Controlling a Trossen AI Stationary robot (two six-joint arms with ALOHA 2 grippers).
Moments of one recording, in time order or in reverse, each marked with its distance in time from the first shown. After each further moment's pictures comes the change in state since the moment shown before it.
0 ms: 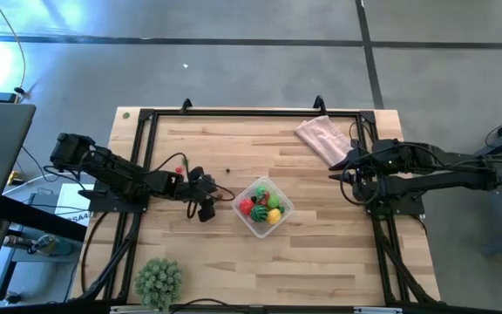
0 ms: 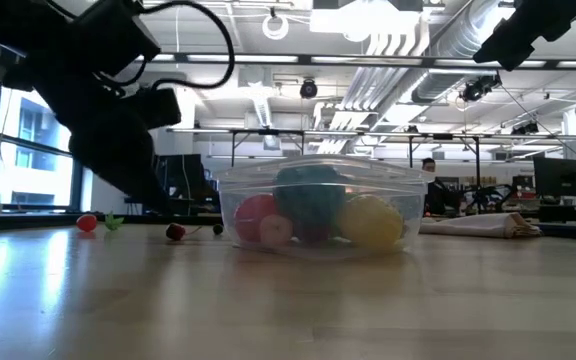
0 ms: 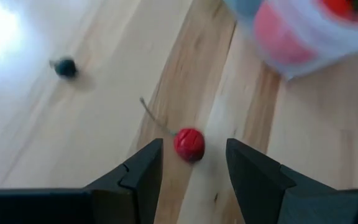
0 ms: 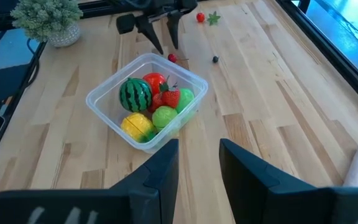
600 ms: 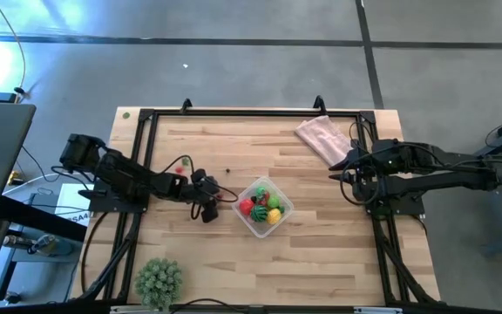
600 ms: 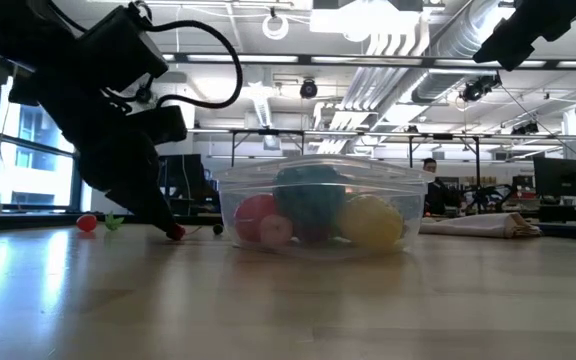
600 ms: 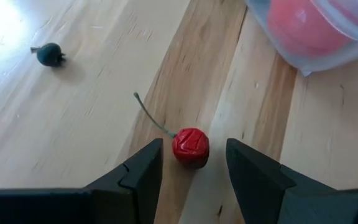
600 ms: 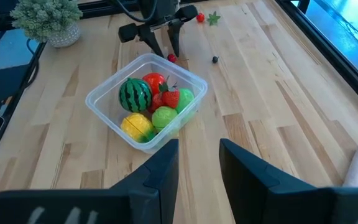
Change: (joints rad) left arm 0.000 0.106 0.000 0.082 -0.001 -0.028; right arm 0.000 0.000 0.000 0.000 0.000 0.000
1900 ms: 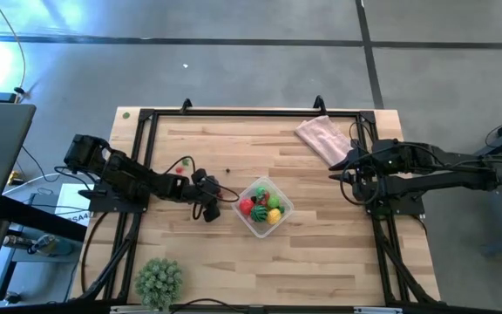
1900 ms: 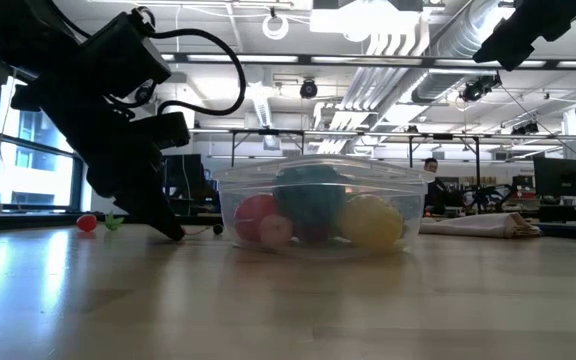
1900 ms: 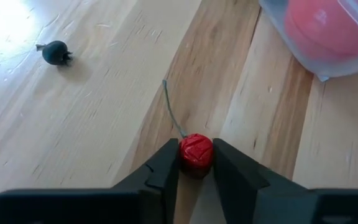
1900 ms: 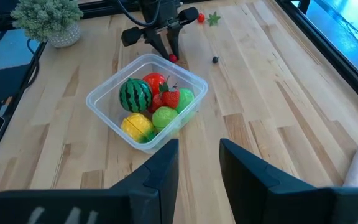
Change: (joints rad) left arm 0.000 0.043 0.001 0.039 -0.027 -0.021; right arm 0.000 0.000 0.000 0.001 0.000 0.000
